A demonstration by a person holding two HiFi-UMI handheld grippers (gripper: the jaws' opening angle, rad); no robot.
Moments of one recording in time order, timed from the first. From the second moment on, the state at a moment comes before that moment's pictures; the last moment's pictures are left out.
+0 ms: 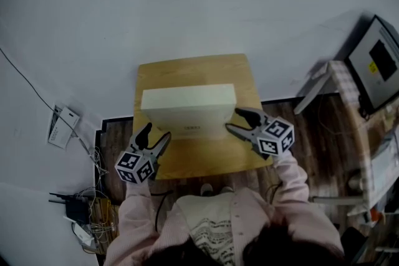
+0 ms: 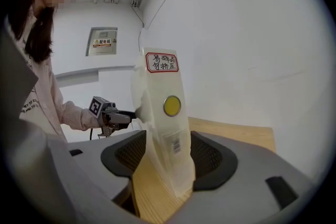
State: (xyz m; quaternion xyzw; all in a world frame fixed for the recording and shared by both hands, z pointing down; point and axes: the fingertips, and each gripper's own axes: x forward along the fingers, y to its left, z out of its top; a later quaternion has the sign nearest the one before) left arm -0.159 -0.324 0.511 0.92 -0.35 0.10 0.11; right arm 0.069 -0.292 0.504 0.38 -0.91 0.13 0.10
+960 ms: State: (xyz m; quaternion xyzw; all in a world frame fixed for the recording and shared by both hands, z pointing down) left arm -0.140 -0.346 0.536 0.96 -0.21 0.14 0.15; right arm 0.047 -0.317 0.525 0.33 -0.92 0.16 0.14
